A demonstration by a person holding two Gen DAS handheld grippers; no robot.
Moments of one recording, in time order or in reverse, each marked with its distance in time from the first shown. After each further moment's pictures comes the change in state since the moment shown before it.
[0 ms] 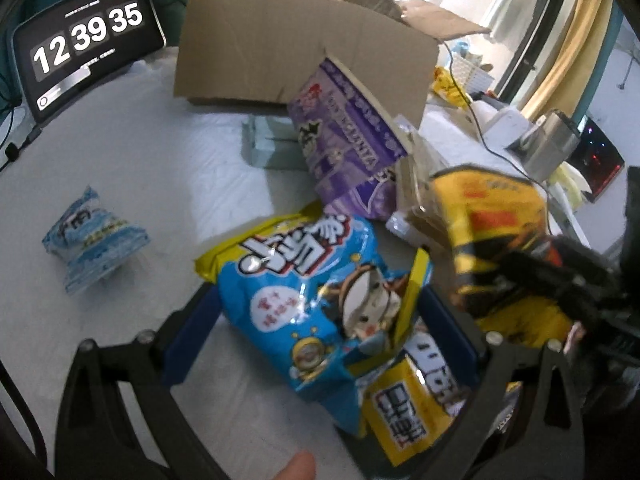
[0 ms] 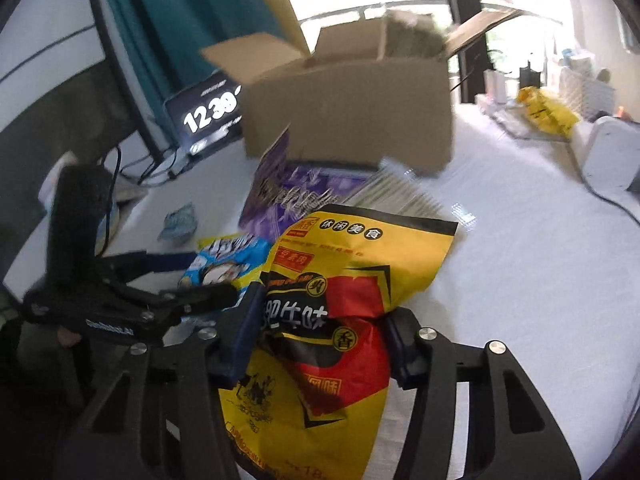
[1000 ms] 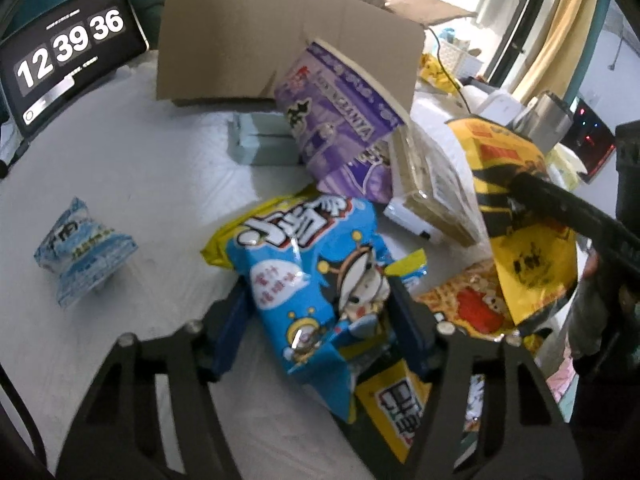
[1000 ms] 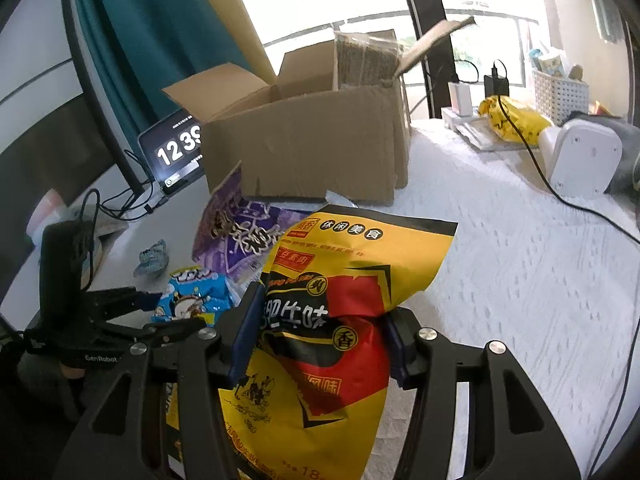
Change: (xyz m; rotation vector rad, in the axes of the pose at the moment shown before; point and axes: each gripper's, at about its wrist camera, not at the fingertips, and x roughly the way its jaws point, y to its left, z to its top) left arm -0.001 0.003 -0.009 0.051 0.015 -0.030; right arm -0.005 -0.033 0.016 0.051 -0.060 -0.035
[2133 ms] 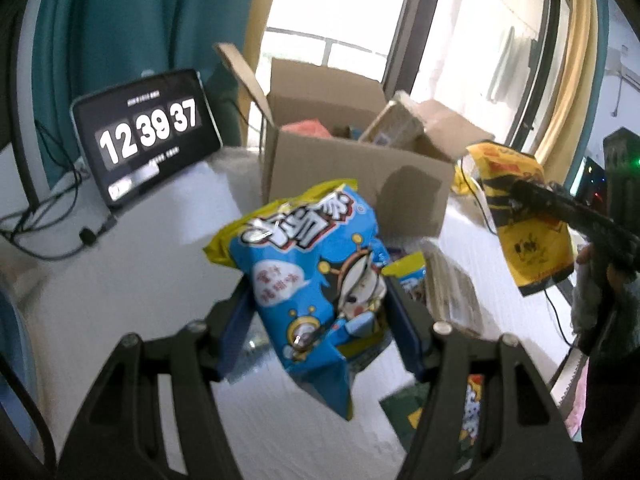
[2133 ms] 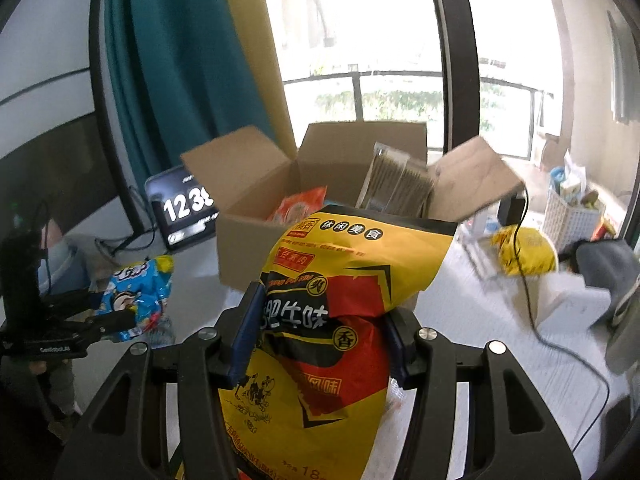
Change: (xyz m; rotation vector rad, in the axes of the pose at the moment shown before) left arm -0.101 0.052 0.056 -0.026 -0.311 0.094; right arm -0.011 0.033 0.105 -0.158 -0.158 -0.055
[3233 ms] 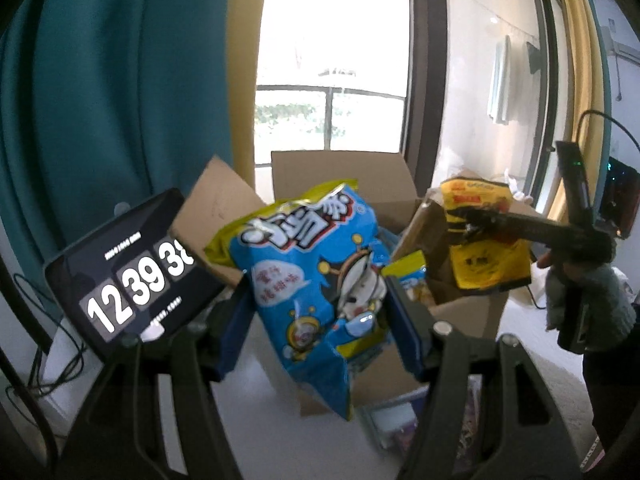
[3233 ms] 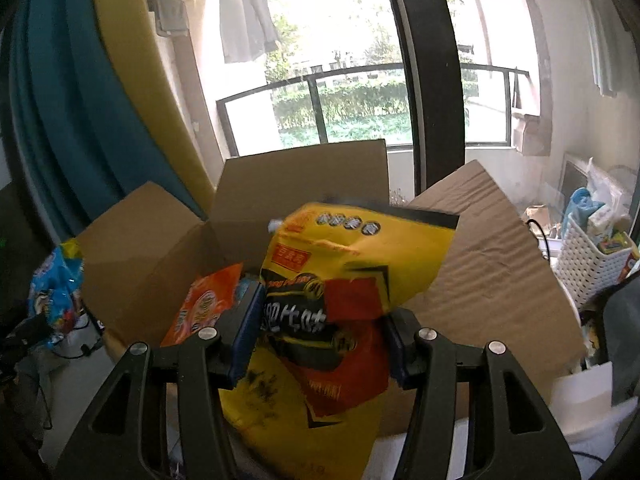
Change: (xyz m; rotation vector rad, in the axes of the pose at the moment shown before) left arm 0.064 -0.005 0.130 0.132 -0.161 0.089; right arm 0.139 -0.100 0.088 0.122 -0.006 -0.067
